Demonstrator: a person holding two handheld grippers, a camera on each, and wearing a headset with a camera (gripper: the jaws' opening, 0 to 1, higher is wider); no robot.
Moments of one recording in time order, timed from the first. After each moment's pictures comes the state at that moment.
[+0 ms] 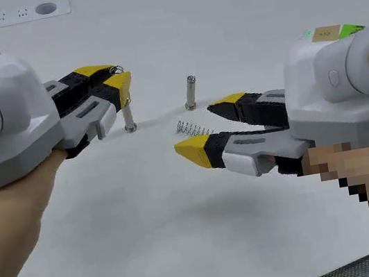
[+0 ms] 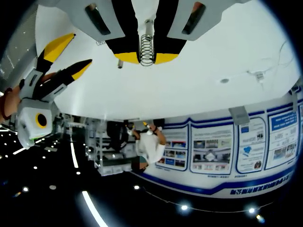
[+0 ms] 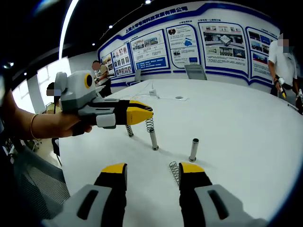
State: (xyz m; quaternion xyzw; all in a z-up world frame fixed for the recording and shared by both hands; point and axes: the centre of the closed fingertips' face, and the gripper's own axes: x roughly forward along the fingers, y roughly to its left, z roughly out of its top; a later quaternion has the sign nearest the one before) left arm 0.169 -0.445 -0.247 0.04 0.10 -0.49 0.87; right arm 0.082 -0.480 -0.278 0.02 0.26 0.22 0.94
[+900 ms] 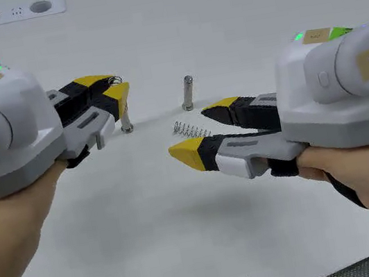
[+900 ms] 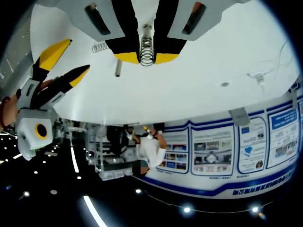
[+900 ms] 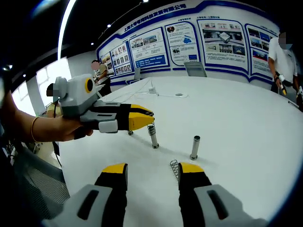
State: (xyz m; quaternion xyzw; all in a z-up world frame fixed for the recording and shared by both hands) left arm 0.172 -0.445 -0.269 0.06 0.11 -0.49 0.86; right arm 0.084 -0.480 -0.285 0.03 0.27 0.22 0.94
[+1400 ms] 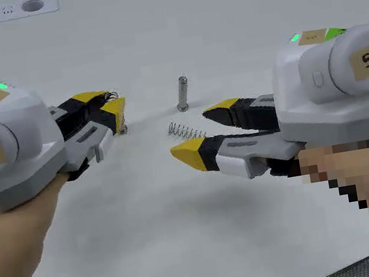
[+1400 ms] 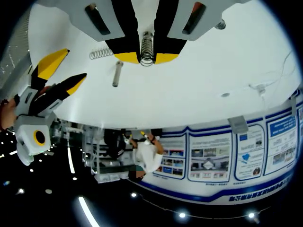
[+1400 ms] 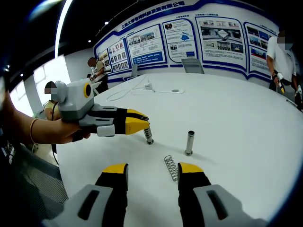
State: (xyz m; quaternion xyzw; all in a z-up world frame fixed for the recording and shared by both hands) left arm 0.171 -0.442 -0.290 0.05 0.14 -0.48 0.87; right arm 0.084 -0.490 -0.294 0.02 0.29 0.21 0.93
